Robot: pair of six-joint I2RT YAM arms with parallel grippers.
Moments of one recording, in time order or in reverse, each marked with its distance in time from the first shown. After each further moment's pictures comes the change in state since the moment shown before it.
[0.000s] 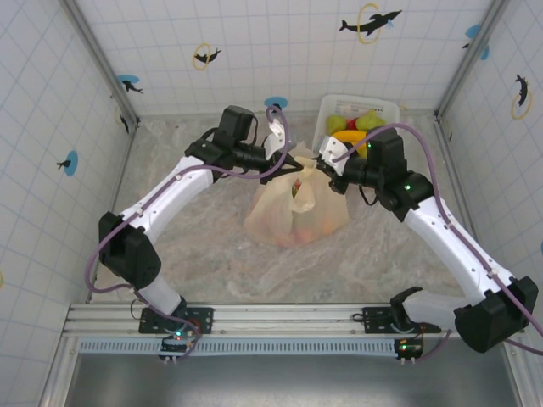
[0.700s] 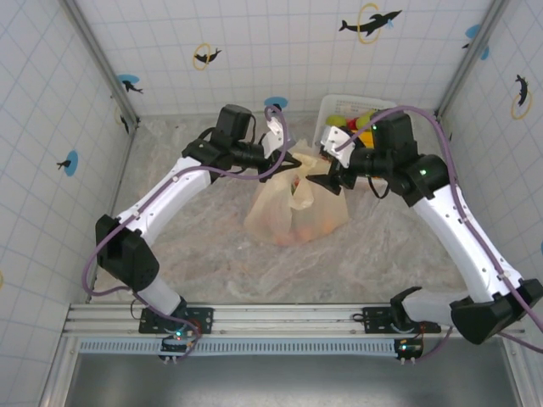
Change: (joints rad) left arm -0.011 -0.021 -0.001 0.011 -0.071 0.012; right arm 0.030 0.119 0.356 -0.414 0.024 -0.066
